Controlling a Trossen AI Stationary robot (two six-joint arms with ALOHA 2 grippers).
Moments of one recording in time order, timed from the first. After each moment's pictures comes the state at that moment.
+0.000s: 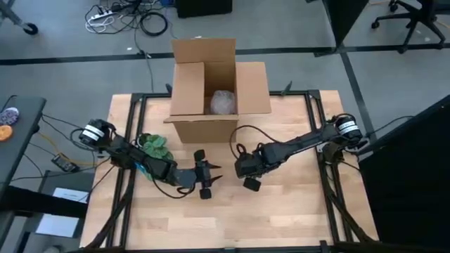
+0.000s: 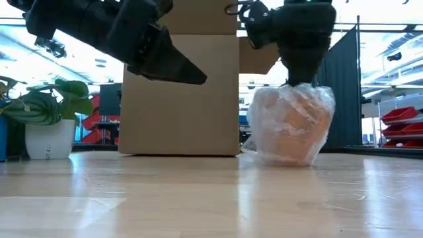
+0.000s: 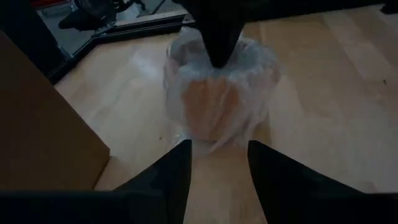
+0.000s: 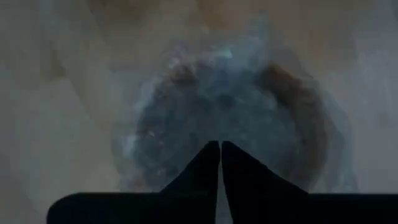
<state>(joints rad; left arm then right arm) -0.40 1.59 0.71 0.46 -0.59 -0.08 0.26 1.79 1.40 -1.02 0.20 0.63</state>
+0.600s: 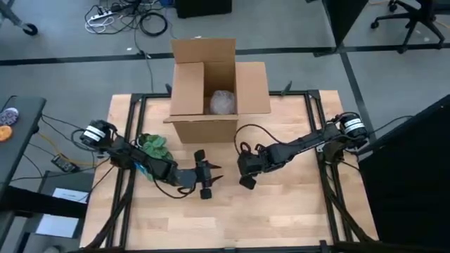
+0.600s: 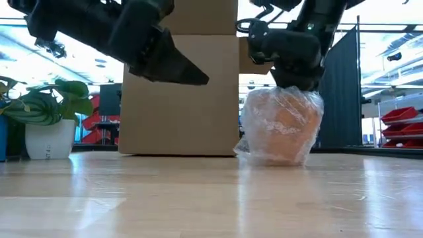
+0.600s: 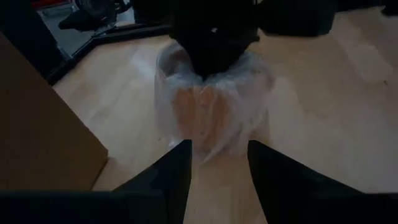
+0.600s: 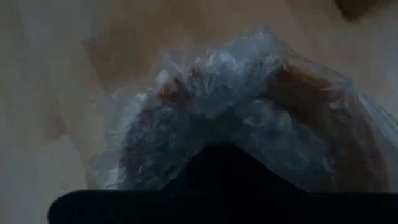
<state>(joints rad) -0.39 1.62 0.71 0.48 -0.59 -0.08 0.23 1.77 1.13 -0.61 0.25 0.67</state>
